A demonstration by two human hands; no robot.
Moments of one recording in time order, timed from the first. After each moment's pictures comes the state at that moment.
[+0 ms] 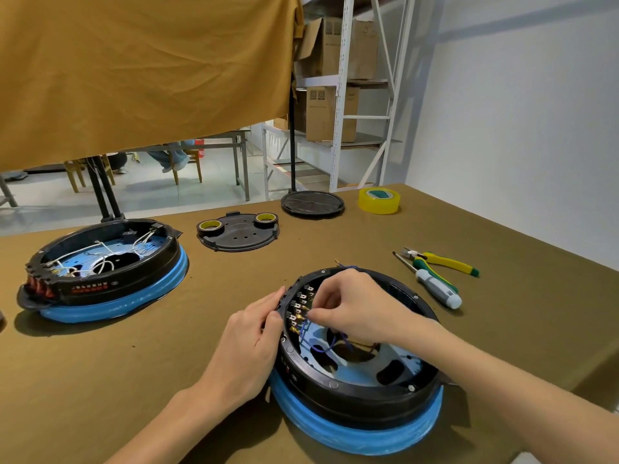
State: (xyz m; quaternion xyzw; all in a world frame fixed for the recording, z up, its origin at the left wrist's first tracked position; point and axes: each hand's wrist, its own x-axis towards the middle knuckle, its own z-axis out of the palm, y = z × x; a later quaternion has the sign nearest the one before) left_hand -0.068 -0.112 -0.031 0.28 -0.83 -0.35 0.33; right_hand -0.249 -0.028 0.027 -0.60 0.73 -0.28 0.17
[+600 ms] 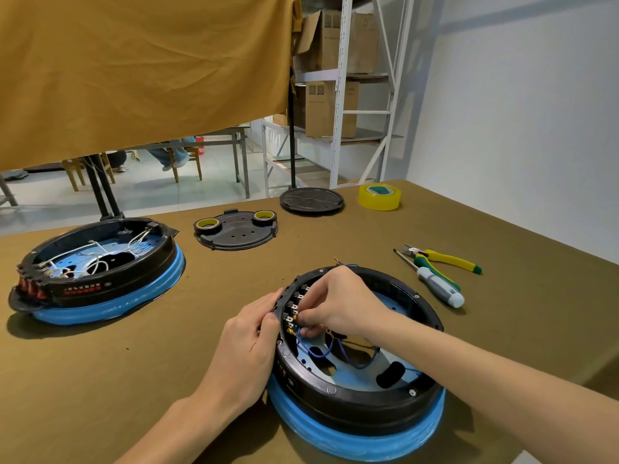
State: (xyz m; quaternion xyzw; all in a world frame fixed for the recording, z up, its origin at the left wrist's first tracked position) left_hand -0.071 -0.109 -0.034 0.25 -0.81 -0.38 0.37; right_hand -0.246 -0.048 0.014 -0.50 0.71 -0.38 0.32
